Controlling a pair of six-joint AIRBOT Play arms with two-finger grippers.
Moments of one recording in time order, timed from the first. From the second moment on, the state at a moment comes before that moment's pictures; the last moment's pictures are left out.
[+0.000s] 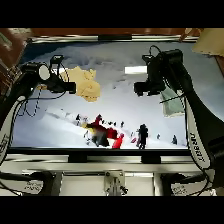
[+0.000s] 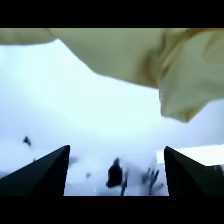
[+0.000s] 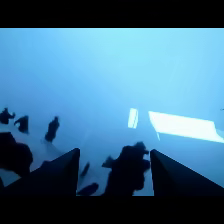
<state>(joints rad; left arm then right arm) -0.20 -1.62 1.55 1.51 -1.09 -1.68 0.30 -1.63 1.72 1.62 -1.47 -1.43</state>
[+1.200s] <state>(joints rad) -0.33 -1.40 1.85 1.34 -1.06 -1.52 0.30 -1.29 1.85 1.47 -1.42 -1.47</state>
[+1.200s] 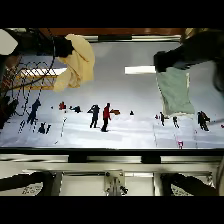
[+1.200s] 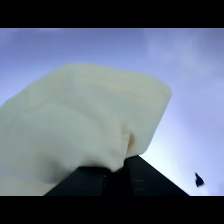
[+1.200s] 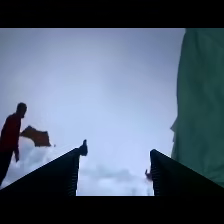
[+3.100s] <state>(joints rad) -0.01 -1.61 1.13 1.08 -0.77 -1.45 0.32 -1.48 1.21 2.07 -1.31 -1.42</state>
